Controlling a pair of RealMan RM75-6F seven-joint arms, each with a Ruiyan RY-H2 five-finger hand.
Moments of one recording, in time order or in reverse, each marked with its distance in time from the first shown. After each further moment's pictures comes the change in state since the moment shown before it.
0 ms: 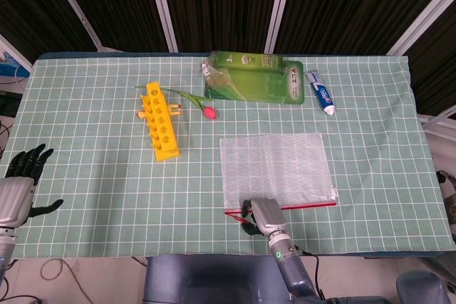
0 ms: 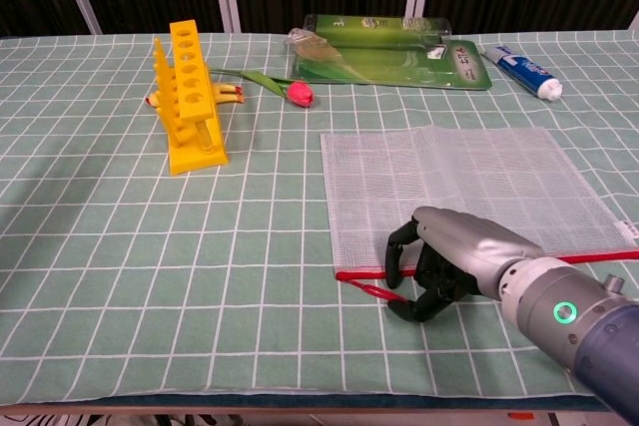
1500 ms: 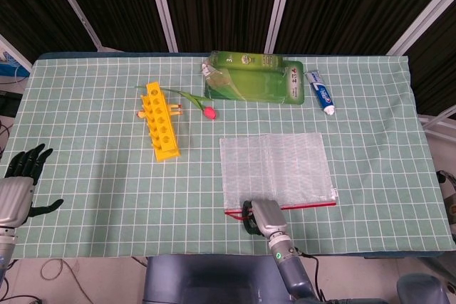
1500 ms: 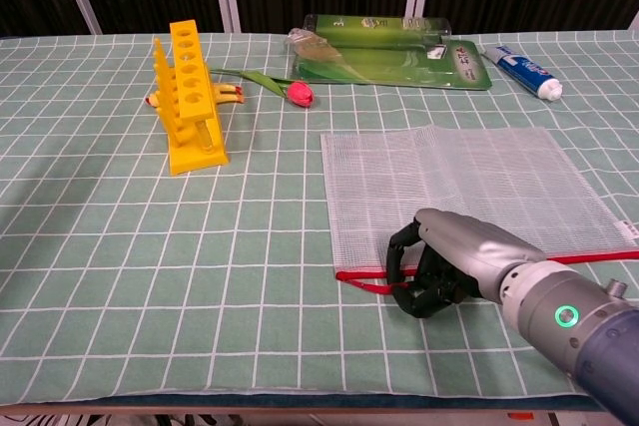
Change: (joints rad) left arm 0.001 0.002 -0.003 -0.011 -0.012 -0.004 0.000; right arm -0.023 -0.006 0.010 -0.002 -0.006 0.000 0.001
